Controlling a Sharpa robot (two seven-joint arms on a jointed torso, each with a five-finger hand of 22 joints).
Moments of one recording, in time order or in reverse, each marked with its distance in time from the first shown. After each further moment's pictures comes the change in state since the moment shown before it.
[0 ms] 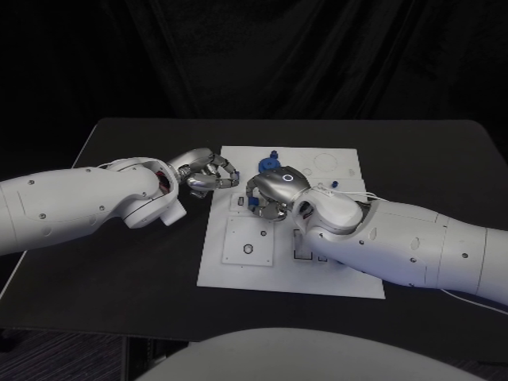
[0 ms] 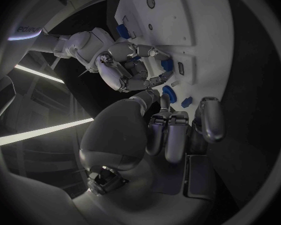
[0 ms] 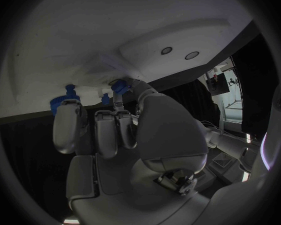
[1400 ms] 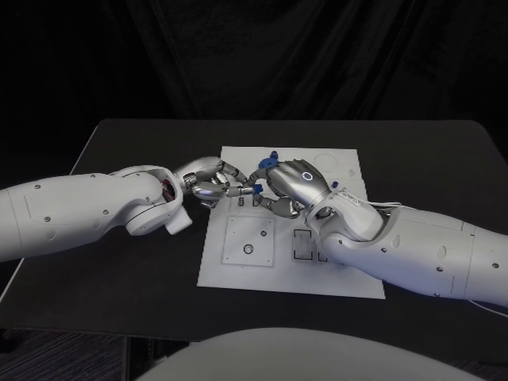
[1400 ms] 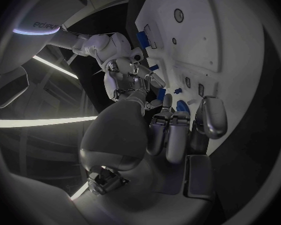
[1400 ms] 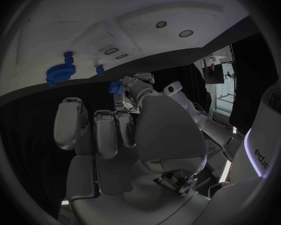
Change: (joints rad) left arm -0.030 0.003 0.000 0.011 0.071 0.085 0.136; left_hand -0.002 -0.010 -0.275 0.211 -0.208 0.023 0.026 -0.094 -0.315 -0.002 0.027 0.000 0.000 0.002 0.023 0.000 0.000 0.000 -0.022 0.022 -0.040 0.000; right arm -0.004 -0.091 -0.003 0.081 0.000 -0.256 0.102; right_hand 0.021 0.006 0.047 -0.029 -0.045 -0.019 -0.014 0.007 0.000 -0.028 -0.012 -0.020 0.001 0.000 -0.007 -0.024 0.000 0.000 -0.020 -0.012 -0.027 0.000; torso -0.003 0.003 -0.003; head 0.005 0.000
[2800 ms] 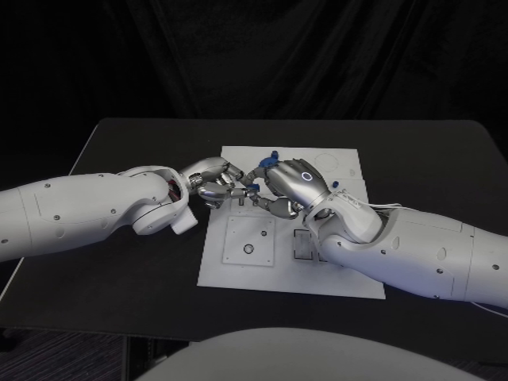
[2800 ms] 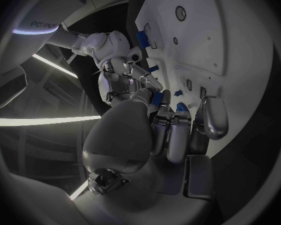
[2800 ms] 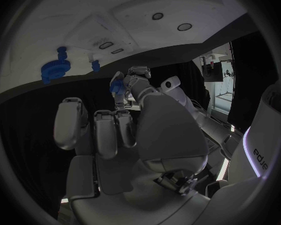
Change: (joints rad) left arm -0.004 0.029 0.000 -0.015 0.010 -0.008 -0.007; left_hand 0.145 0.056 -0.039 -0.015 0.280 0.127 -0.036 0.035 -0.116 0.000 -0.021 0.008 0.003 -0.003 -0.015 0.000 0.000 0.000 0.011 -0.012 -0.016 0.000; right arm -0.001 0.001 0.000 0.014 0.000 -0.035 0.005; right_hand -0.017 -0.009 0.003 0.003 -0.011 -0.007 -0.008 0.052 0.000 0.000 0.000 0.000 0.000 0.000 0.000 0.000 0.000 0.000 0.000 0.000 0.000 0.000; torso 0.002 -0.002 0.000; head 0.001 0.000
